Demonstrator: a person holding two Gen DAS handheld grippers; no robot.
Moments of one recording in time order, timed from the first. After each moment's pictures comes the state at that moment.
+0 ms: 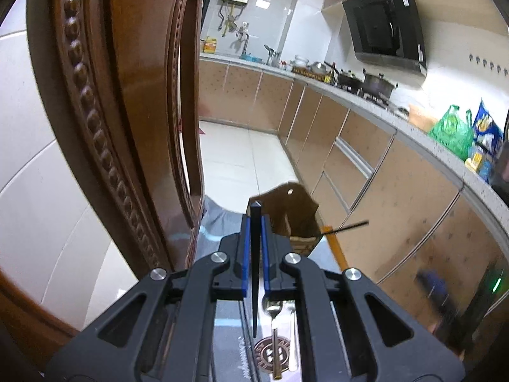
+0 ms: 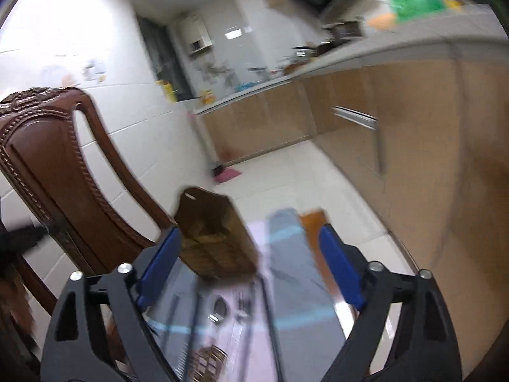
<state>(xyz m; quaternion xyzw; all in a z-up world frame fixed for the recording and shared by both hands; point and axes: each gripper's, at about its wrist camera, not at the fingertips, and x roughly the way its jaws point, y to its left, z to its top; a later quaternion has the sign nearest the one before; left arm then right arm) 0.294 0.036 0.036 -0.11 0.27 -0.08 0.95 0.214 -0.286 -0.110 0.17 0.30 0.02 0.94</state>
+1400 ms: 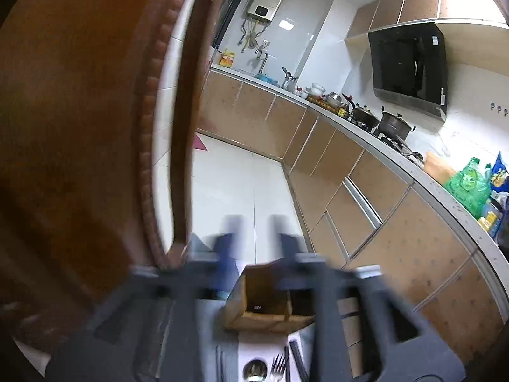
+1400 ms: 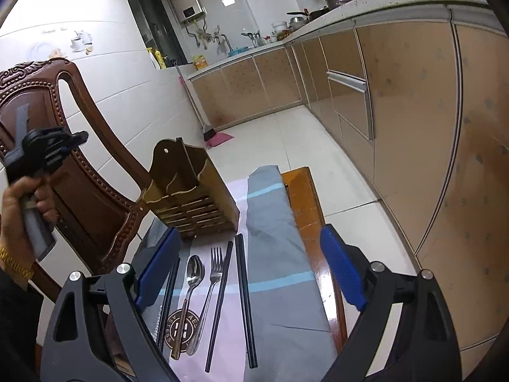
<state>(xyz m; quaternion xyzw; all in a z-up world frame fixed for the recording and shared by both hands) 0.391 0.045 0.029 -0.18 0.23 -0.06 0.95 0.230 -0.299 -0.127 0.17 0.36 0.05 0.92</state>
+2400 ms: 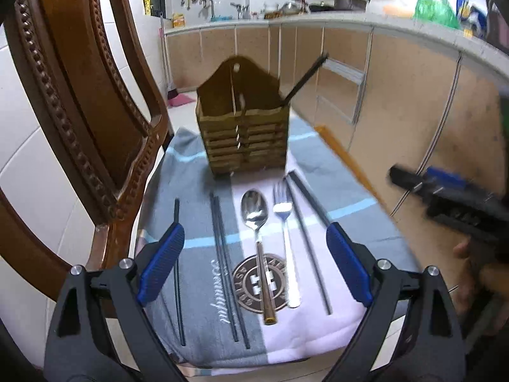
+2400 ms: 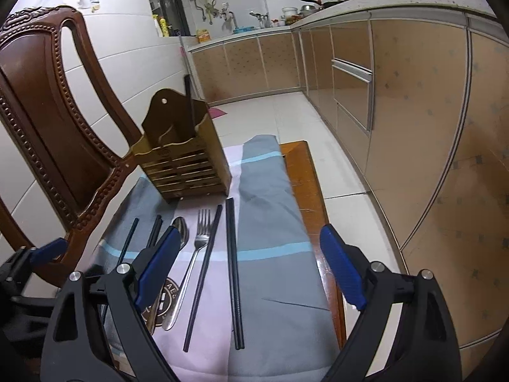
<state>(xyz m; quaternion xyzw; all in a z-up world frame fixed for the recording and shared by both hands) 0.205 -0.069 -0.085 0.03 0.34 -0.10 0.93 0.219 -0.268 -0.164 0.10 0.40 0.04 0.91</state>
